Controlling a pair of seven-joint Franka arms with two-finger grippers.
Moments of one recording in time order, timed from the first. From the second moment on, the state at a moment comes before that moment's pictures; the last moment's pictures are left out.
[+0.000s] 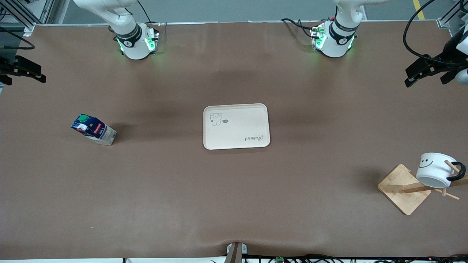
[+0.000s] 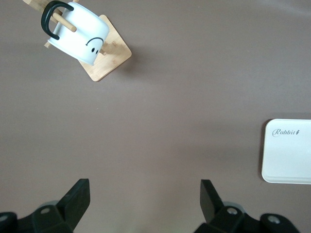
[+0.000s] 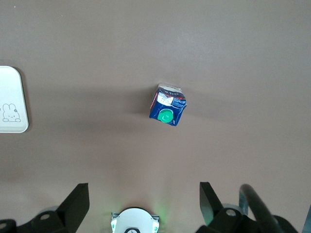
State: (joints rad) left arm 0.05 -0.09 -0.11 -1.58 0.03 1.54 -0.12; right arm 0.10 -0.01 -0.18 -1.49 -0.02 1.34 -0.16
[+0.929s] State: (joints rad) left arm 0.17 -0.08 -0.06 -1.74 -0.03 1.88 -0.11; right arm 0.10 -0.01 -0.18 -1.49 -0.02 1.34 -0.16
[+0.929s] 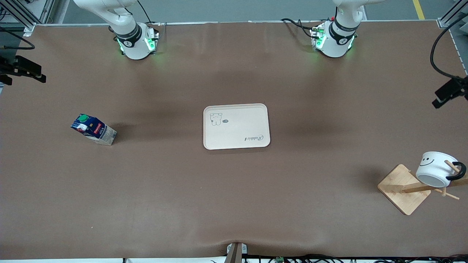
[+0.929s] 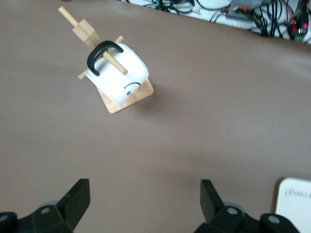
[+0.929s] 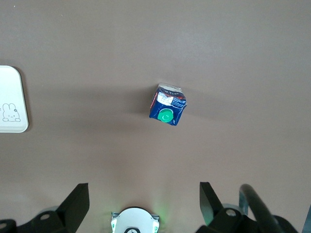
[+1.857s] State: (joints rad) left arm 0.34 -0.03 -0.06 -2.09 -0.55 2.40 0.39; right arm 0.10 -0.01 -0.18 -1.50 -0.02 1.34 -0.16
